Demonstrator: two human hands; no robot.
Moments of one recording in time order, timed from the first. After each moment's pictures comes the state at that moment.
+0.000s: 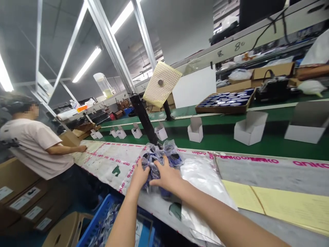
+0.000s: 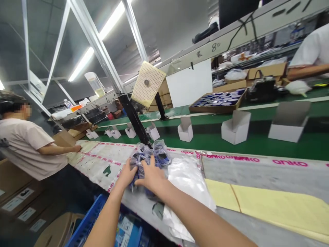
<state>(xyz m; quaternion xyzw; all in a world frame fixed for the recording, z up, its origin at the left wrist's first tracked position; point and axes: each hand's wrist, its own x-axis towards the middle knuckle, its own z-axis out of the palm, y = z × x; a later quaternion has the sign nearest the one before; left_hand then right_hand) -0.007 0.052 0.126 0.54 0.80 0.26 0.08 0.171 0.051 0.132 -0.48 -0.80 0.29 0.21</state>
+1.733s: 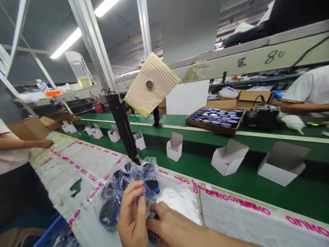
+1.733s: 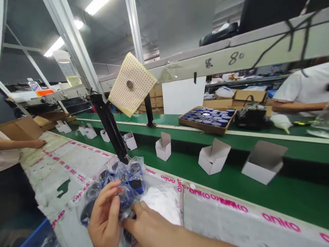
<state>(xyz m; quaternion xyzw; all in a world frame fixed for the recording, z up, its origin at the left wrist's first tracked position) 0.131 0.055 0.096 0.58 0.42 0.70 -0.02 0.280 0.103 0.099 -0.18 -0.96 0.18 0.13</state>
